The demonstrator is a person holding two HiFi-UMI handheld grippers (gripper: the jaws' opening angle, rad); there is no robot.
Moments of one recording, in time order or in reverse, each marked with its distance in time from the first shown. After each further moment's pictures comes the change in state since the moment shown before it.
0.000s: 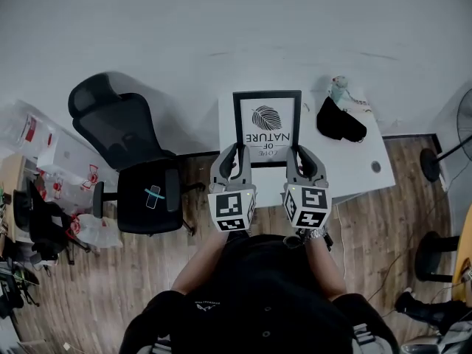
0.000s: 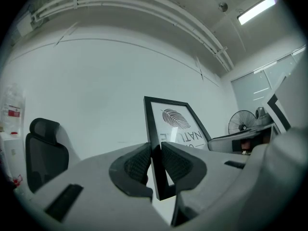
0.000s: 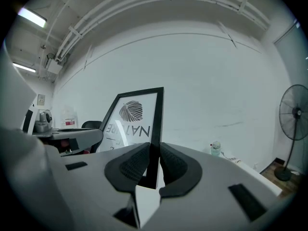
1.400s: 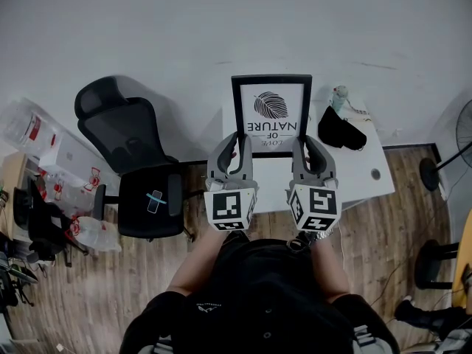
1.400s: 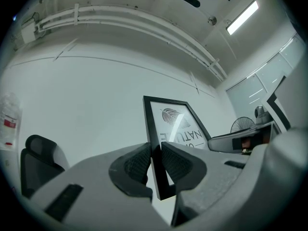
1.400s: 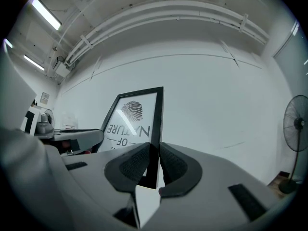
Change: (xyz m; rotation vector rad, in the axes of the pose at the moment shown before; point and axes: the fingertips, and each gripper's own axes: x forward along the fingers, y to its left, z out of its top) left arm -0.015 0.001 0.079 0.053 -0.192 -0.018; right arm -0.024 0.012 0.080 -0.060 -0.193 0.002
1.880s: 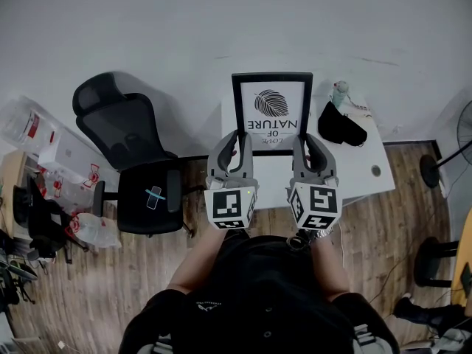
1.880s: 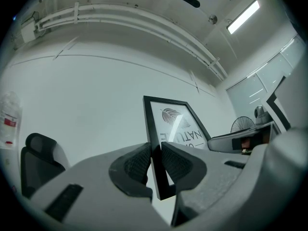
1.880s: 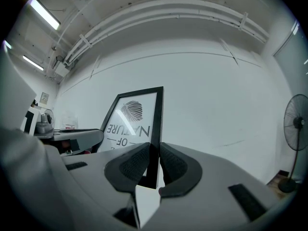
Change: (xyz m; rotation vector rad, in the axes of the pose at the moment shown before) left arm 0.003 0.000 -0.007 -0.006 0.017 0.000; right arm 0.004 -0.002 -0.007 0.005 0.021 0.000
